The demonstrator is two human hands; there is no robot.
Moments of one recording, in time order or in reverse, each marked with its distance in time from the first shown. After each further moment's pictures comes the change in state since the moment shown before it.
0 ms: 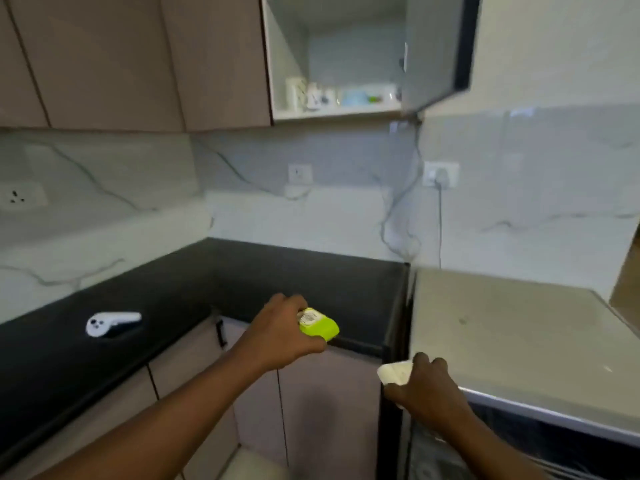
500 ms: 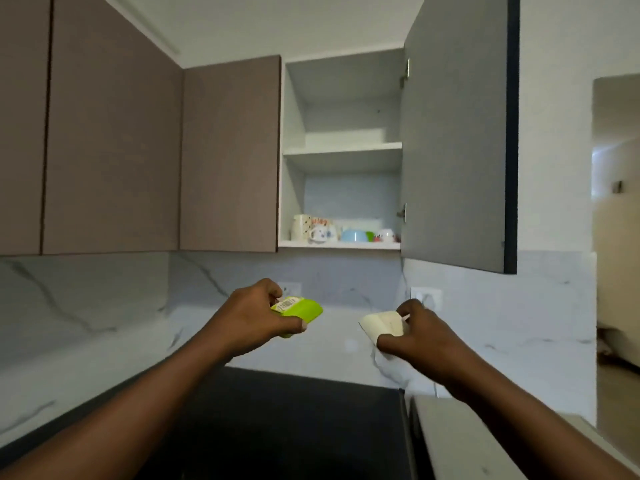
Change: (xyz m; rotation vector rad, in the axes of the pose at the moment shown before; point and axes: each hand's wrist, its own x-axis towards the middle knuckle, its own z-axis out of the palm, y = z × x) left_hand 0.118 -0.038 -0.244 -0.204 0.210 0.212; right_hand 0.022 -0.253 -0.157 0.224 0.396 -0.313
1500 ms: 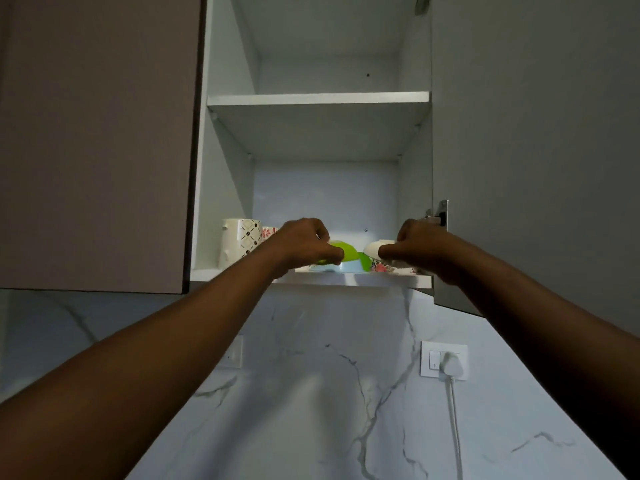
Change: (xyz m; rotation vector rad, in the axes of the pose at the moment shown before) left_hand 0.481 -0.021 0.165 -0.091 -0.046 0.244; right_hand 0.475 0.063 -0.004 -0.251 0.204 -0.003
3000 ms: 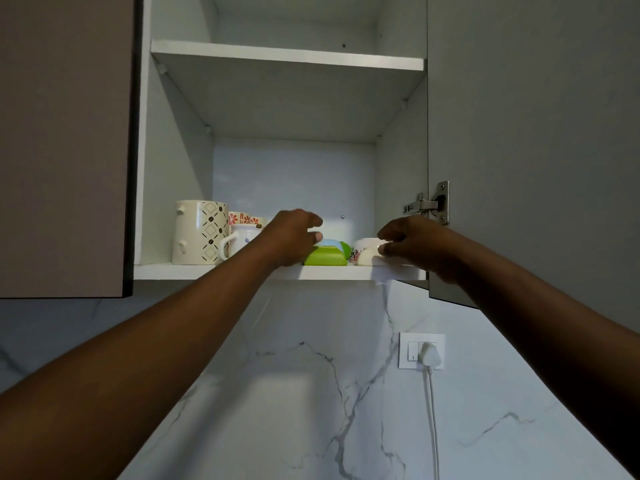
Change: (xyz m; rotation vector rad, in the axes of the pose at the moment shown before) left_hand 0.069 -0.036 0.039 0.247 -0.038 0.194; right_hand 0.035 0.034 0.022 -0.064 0.030 -0.035
